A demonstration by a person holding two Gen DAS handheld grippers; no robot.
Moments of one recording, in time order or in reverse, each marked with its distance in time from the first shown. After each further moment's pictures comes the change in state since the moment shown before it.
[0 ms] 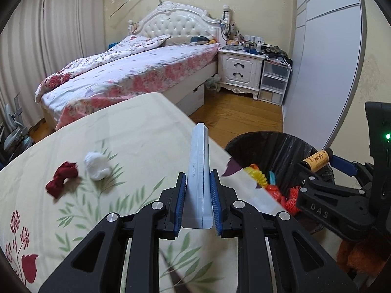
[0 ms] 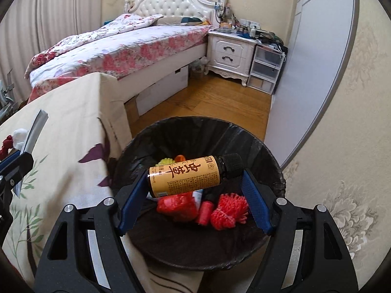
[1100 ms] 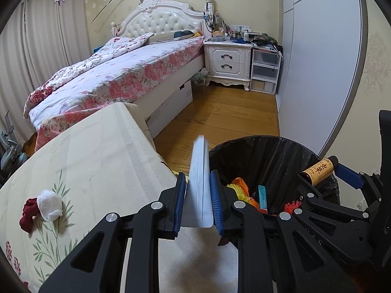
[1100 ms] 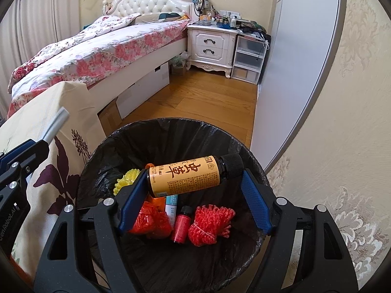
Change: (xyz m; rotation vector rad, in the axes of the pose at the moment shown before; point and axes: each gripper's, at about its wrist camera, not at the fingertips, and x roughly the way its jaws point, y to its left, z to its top) left arm 0.058 -0.050 0.029 0.085 0.043 -0.008; right arm 0.038 -0.037 0.011 0.084 0.032 -0.050
